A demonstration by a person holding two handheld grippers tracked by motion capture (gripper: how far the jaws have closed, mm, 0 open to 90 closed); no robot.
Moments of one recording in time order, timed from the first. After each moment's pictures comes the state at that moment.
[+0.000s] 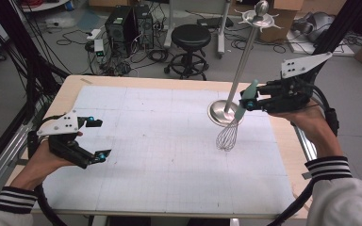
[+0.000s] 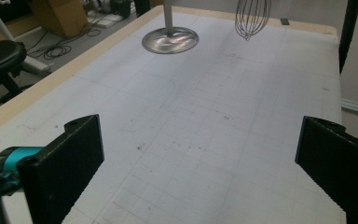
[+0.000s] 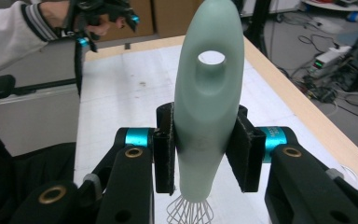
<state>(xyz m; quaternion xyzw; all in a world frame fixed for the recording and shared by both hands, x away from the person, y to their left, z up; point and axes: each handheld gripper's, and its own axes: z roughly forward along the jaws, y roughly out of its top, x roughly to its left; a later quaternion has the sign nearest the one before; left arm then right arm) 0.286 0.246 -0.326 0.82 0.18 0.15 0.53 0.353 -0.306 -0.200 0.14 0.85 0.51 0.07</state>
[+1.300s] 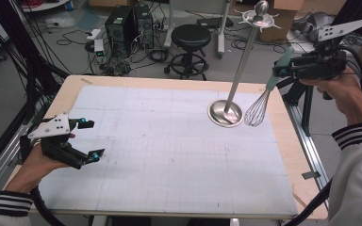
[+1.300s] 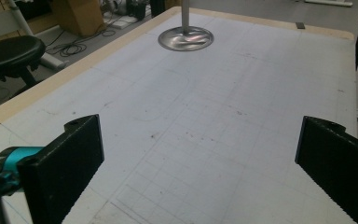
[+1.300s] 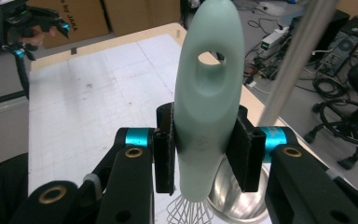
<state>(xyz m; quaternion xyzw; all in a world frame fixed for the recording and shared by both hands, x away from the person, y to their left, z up) 0.283 0.263 -0.335 0.81 0.21 0.16 0.53 0.407 -0.381 -0.158 0.22 0.84 0.48 0.11</state>
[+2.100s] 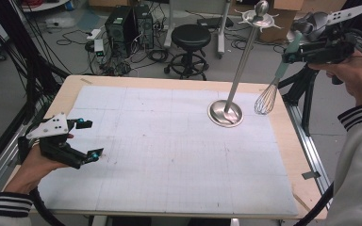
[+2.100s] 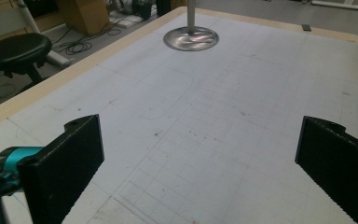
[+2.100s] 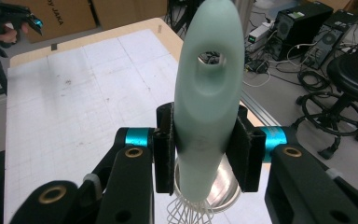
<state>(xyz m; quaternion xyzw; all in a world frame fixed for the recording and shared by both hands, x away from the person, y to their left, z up) 0.283 0.265 -0.334 0.80 0.22 0.16 0.53 0.446 -0.408 -0.143 0.23 0.85 0.47 0.12</state>
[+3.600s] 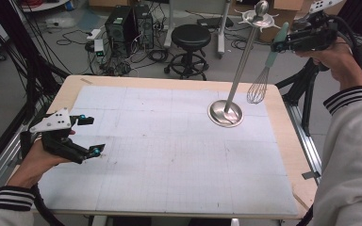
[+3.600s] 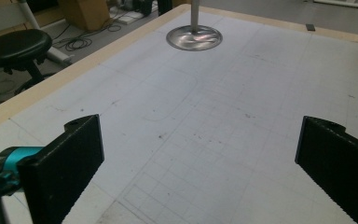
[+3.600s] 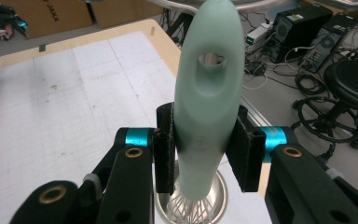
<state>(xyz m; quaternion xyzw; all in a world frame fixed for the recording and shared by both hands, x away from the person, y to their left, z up) 0.293 0.262 -0.330 0.81 0.22 0.16 0.52 0.487 -0.387 -0.139 0.22 0.85 0.46 0.12</state>
